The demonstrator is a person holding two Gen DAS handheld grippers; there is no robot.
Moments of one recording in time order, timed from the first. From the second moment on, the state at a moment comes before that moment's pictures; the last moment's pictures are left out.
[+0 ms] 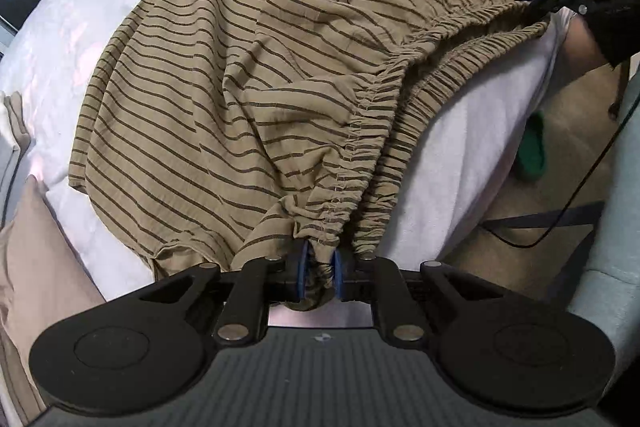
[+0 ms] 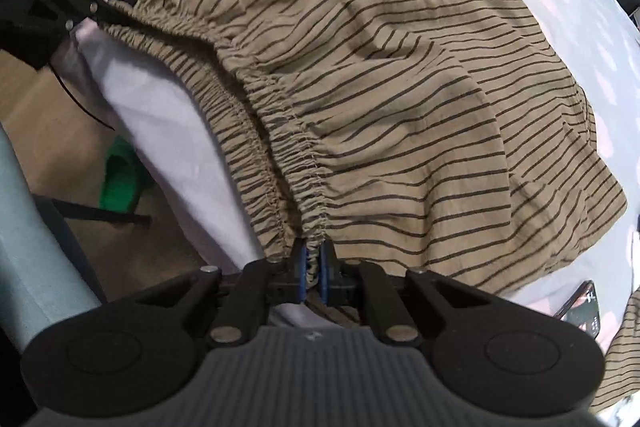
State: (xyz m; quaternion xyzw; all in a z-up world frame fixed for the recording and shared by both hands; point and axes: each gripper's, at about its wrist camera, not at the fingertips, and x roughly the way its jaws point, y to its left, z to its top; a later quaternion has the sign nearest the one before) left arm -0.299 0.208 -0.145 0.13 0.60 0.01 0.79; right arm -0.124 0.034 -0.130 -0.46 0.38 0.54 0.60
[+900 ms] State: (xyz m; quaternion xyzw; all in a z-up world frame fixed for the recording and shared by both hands) left arm -0.290 0.166 -0.124 0.25 0.44 0.00 0.86; right arm -0.155 0.051 -0.110 -0.38 0.27 0.60 0.64
